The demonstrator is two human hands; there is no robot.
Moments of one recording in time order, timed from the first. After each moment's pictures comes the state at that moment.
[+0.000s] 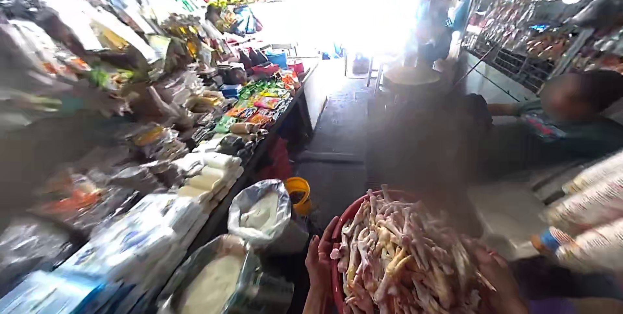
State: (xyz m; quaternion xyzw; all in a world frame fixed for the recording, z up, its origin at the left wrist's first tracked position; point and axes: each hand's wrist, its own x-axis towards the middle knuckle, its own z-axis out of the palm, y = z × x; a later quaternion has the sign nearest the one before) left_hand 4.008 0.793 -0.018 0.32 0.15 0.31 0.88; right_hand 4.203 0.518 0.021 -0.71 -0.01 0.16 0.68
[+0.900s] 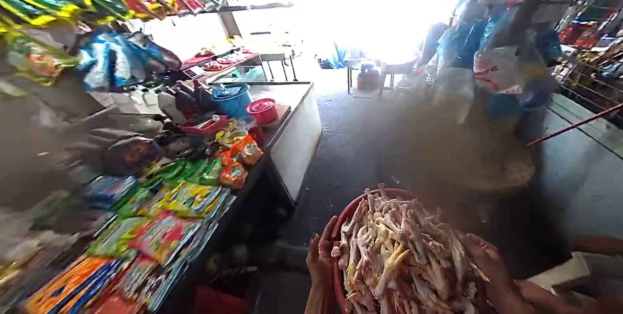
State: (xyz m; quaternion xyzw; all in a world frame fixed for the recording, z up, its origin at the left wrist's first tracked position) left_hand 4.893 1.427 -0.037 0.31 0.20 0.35 0.86; right_hand 5.106 1.167 -0.013 -0.73 -0.03 0.18 0.66
